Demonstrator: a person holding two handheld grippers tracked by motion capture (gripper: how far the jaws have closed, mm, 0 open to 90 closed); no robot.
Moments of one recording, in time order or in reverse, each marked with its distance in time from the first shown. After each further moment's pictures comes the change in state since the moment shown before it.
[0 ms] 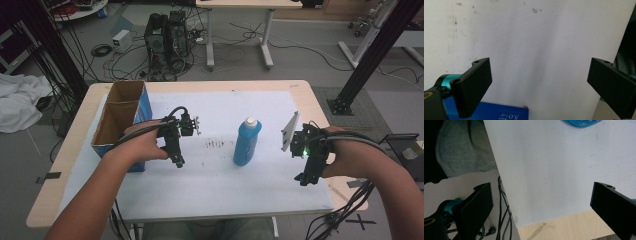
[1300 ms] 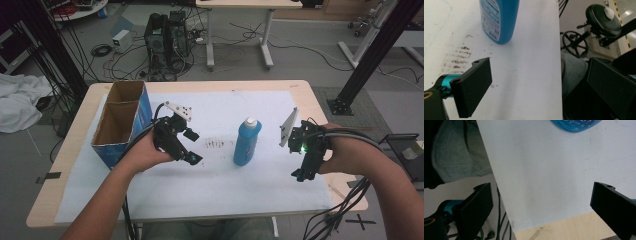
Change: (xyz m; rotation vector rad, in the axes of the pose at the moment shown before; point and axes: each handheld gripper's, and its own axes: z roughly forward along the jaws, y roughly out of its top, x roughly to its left) left arm -0.012 -0.023 -0.003 -0.720 -0.305 -0.142; right arm -0.008 0.004 0.000 -0.025 -0.017 0.008
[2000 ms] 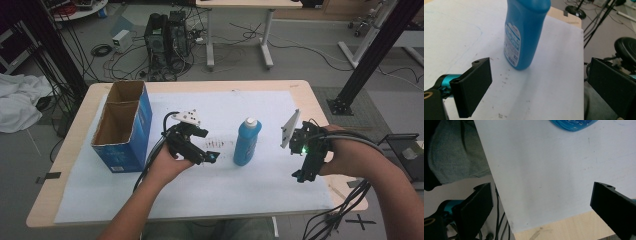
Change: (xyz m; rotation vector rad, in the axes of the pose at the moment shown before) left arm -0.010 -0.002 0.034 -0.187 0.208 -0.013; right arm 0.003 -0.004 0.002 -0.008 -0.014 0.008
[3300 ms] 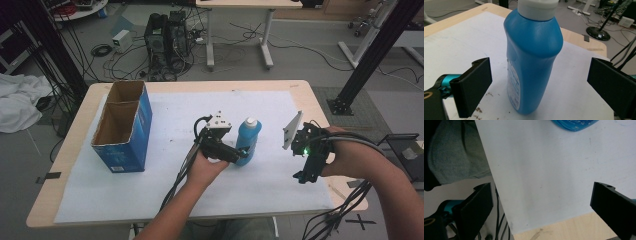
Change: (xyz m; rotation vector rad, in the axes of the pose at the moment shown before) left arm -0.025 0.020 0.072 -0.152 0.200 -0.015; right arm 0.001 -0.006 0.004 -0.023 0.005 -0.001
